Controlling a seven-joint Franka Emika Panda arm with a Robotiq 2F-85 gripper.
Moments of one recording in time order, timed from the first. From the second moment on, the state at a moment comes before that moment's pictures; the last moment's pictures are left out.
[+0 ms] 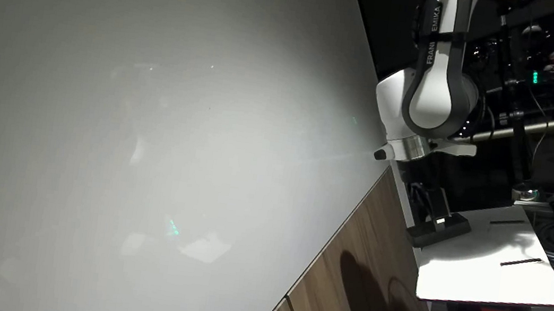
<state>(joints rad) -0.01 0.06 -0.03 -2.77 0.06 2.82 -0.67</state>
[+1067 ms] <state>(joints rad) 0.02 -0.06 0.01 -2.74 -0.37 2.76 -0.04</state>
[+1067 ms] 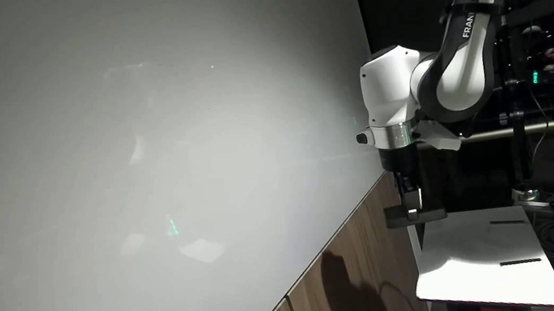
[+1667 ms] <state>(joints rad) 0.08 -0.05 0.06 -2.75 -0.07 2.66 0.01</state>
